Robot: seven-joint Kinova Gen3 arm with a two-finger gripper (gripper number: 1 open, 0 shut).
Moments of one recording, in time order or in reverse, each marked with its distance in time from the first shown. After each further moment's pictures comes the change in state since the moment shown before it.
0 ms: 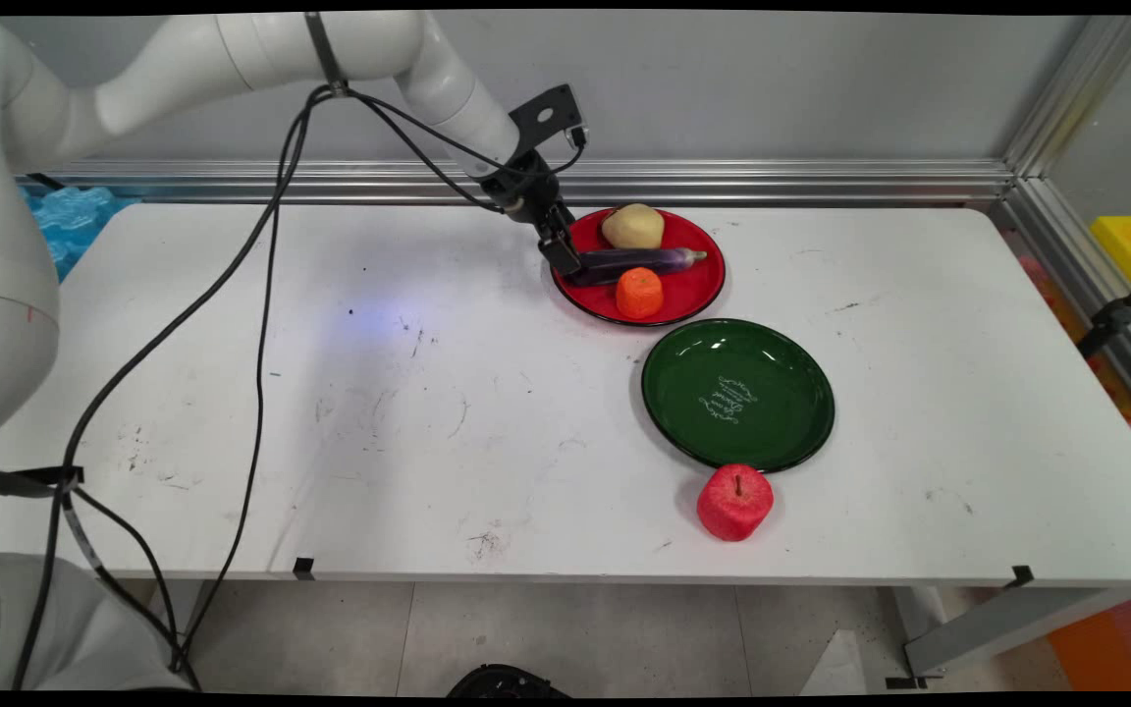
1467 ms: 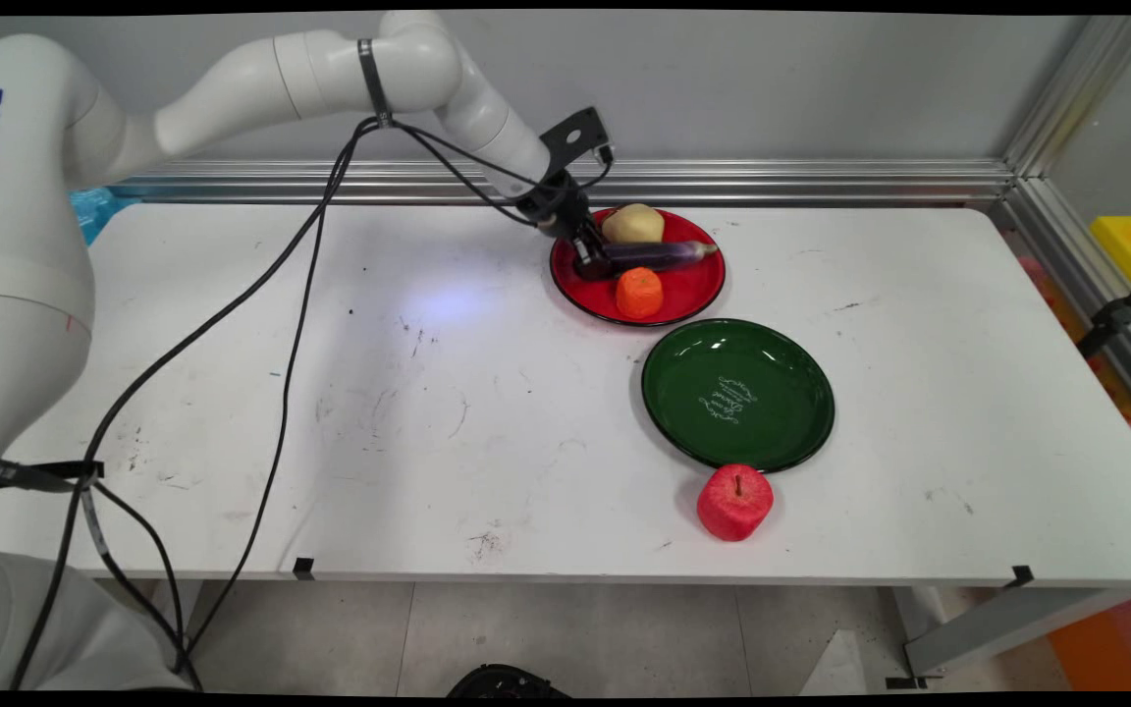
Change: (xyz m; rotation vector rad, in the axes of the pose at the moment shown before) arm 0.010 -0.010 0.049 -0.031 0.058 -0.021
